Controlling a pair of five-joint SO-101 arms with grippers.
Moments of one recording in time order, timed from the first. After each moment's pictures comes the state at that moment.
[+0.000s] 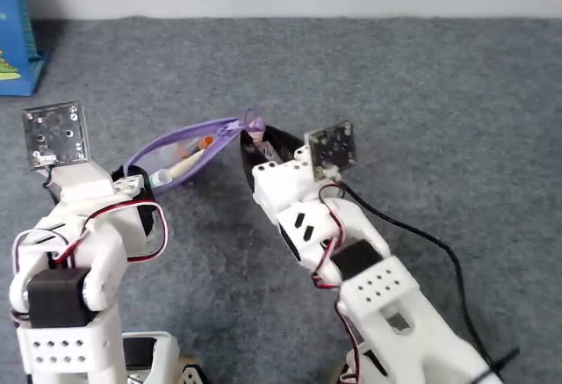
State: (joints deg) left arm -6.5 -59.5 33.0 80.2 12.9; right arm -32.1 -45.4 63.6 -1.1 -10.3
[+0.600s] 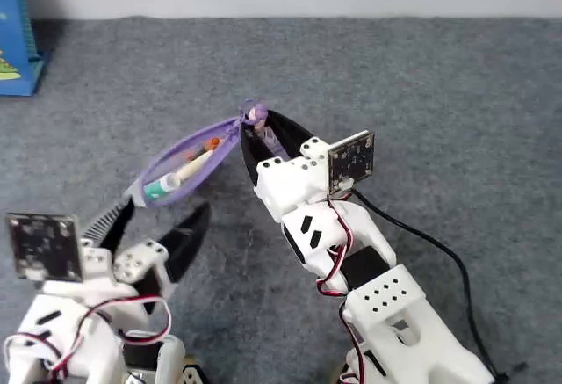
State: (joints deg) left arm 2.9 -87.2 38.5 85.4 11.6; right arm -31.9 -48.3 64.2 -9.2 -10.2
